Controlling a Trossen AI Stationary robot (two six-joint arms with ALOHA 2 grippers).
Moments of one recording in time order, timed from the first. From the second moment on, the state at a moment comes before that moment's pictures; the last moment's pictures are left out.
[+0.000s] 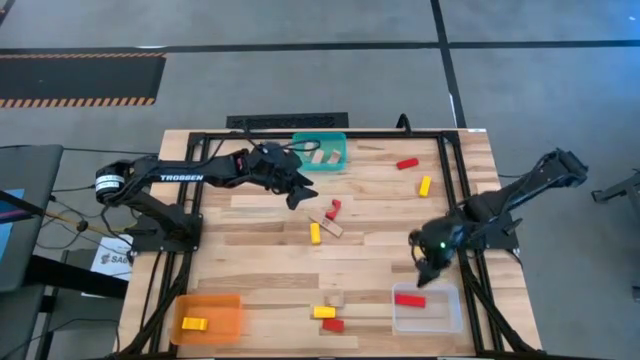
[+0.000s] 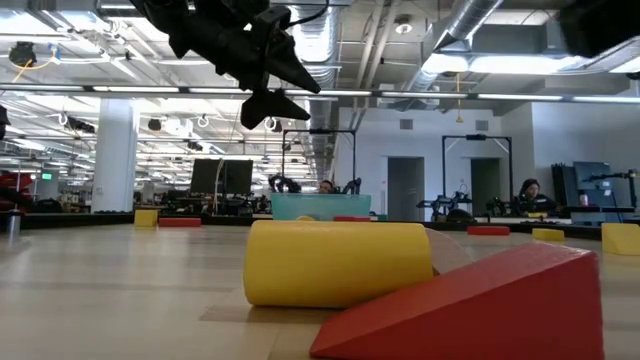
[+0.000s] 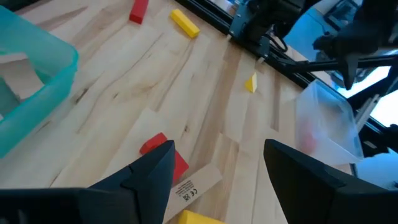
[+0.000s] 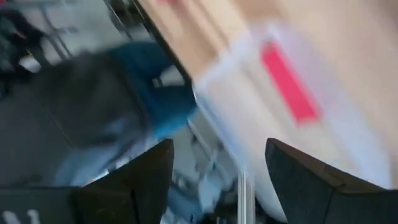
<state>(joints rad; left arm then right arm) 0.29 1.43 0.94 -0.05 0.26 -0.41 0.42 0.91 0.66 -0.54 -0.46 1.40</state>
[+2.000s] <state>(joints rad) 0.14 1.42 0.88 -0.56 -0.13 -0.47 -0.19 1.96 1.33 -0.56 -0.05 -0.72</state>
